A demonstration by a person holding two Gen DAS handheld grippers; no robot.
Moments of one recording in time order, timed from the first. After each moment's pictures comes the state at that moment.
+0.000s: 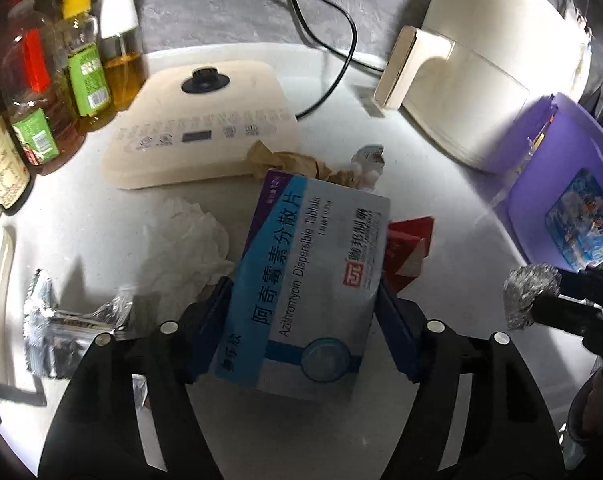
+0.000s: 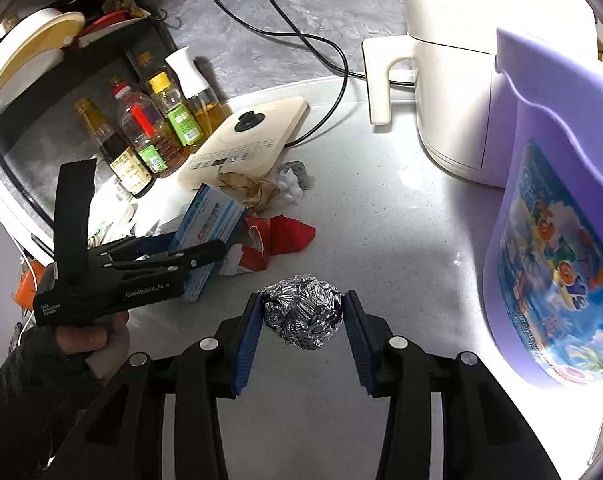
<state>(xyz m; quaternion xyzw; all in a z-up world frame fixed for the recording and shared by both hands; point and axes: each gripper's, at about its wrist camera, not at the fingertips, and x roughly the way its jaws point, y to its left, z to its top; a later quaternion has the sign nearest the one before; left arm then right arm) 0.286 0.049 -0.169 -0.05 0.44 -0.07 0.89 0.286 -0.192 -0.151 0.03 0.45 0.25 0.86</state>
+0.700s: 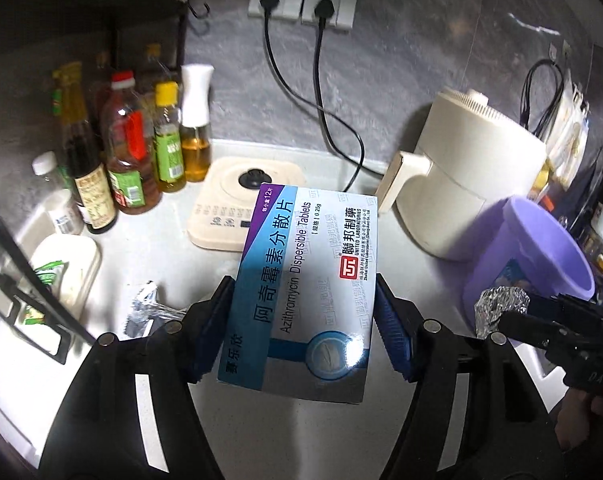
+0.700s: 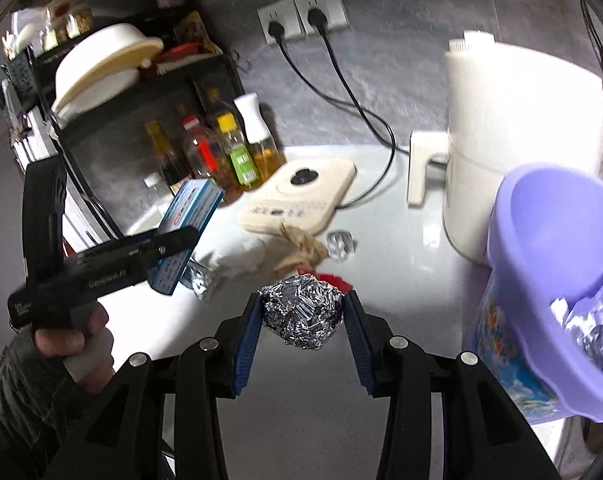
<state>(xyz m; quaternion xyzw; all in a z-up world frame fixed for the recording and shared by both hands) 0.208 0.055 -0.067 -0.09 0.33 0.00 0.94 0.255 -0.199 -0.067 0.01 0.36 0.32 0.88</state>
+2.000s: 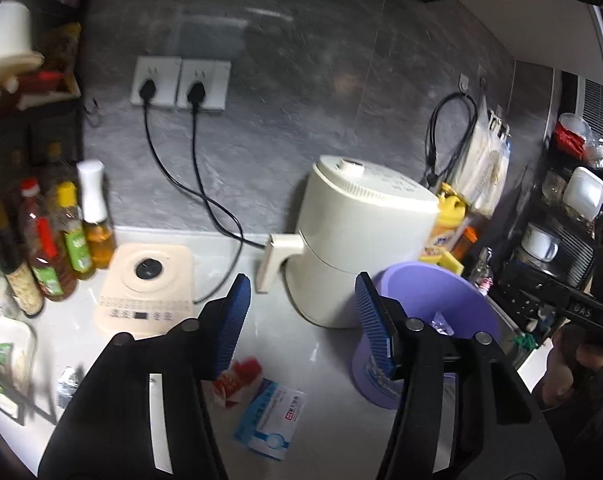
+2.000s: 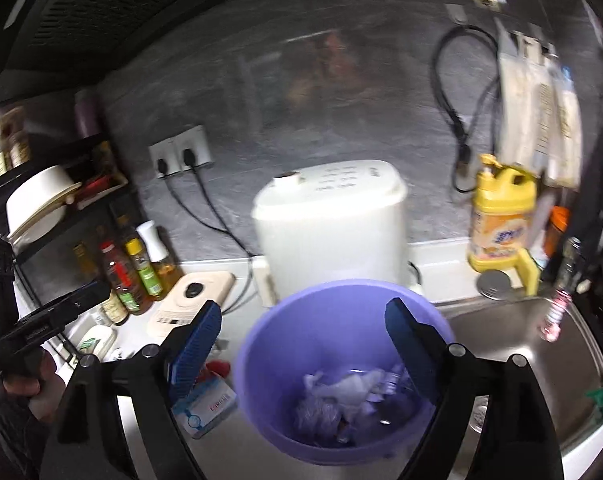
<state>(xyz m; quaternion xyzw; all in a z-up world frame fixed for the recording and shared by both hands) 0.227 -0.040 0.013 -0.09 0.24 -0.12 0.96 0.258 -0.367 0.026 0.06 0.25 0.15 0.96</state>
